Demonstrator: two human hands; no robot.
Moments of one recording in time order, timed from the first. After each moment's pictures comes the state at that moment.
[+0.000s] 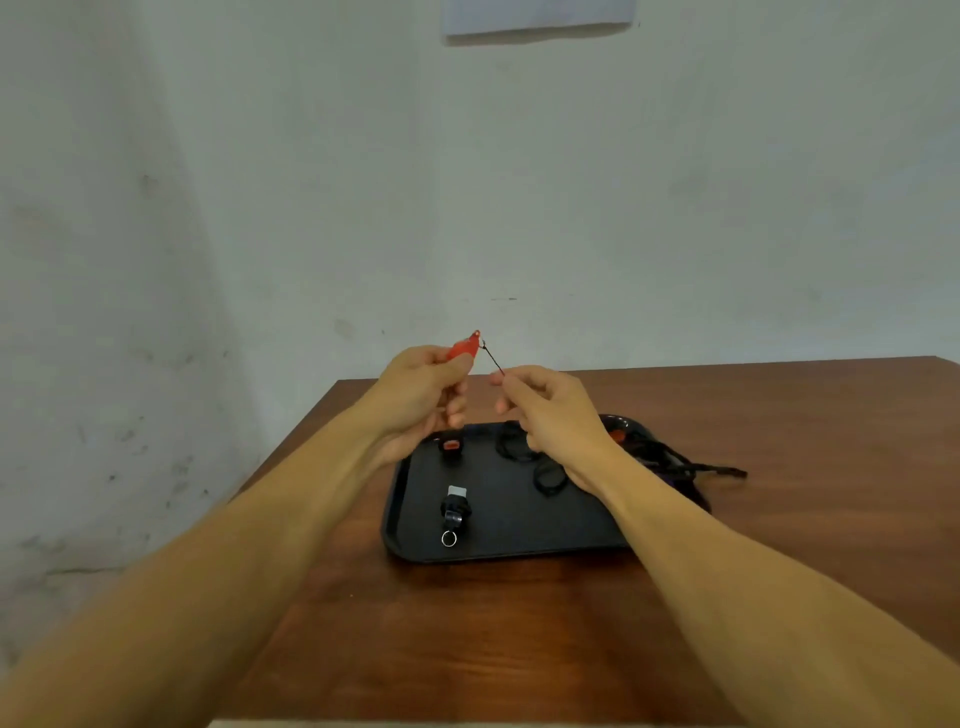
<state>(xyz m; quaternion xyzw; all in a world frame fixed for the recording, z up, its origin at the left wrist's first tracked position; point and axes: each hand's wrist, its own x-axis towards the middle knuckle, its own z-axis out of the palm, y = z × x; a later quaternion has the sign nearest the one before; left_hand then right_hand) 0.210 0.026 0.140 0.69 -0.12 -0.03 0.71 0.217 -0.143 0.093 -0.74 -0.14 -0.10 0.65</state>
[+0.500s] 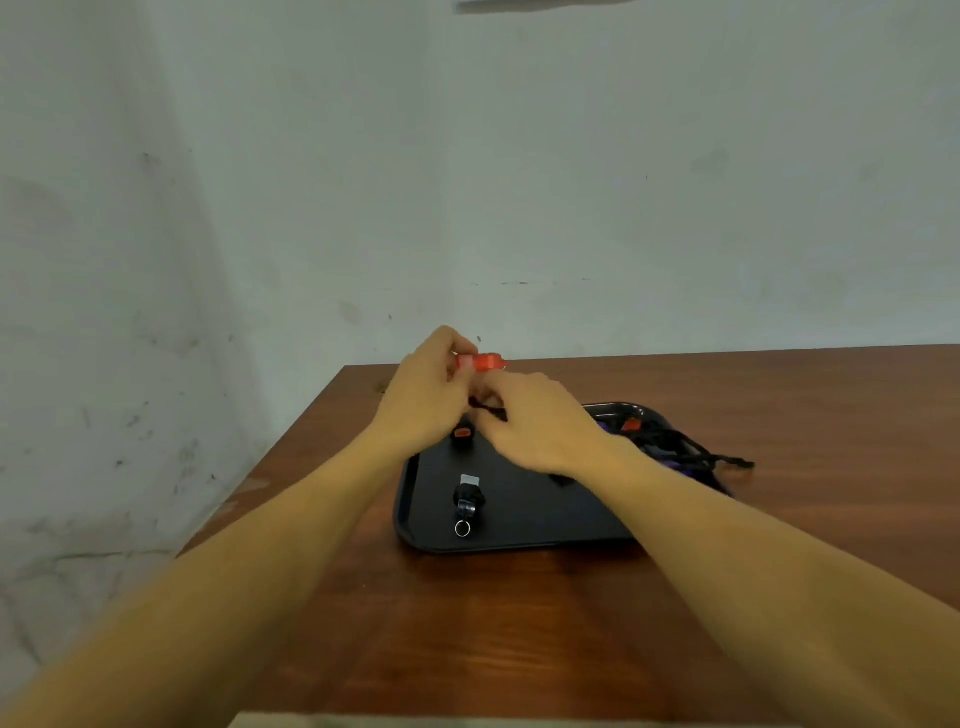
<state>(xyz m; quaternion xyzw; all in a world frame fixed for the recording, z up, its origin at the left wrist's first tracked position) 0.226 0.037 0.112 0.86 -0.16 0.19 0.45 0.221 -0.116 0.097 -0.93 -0.25 -0.15 0.22</state>
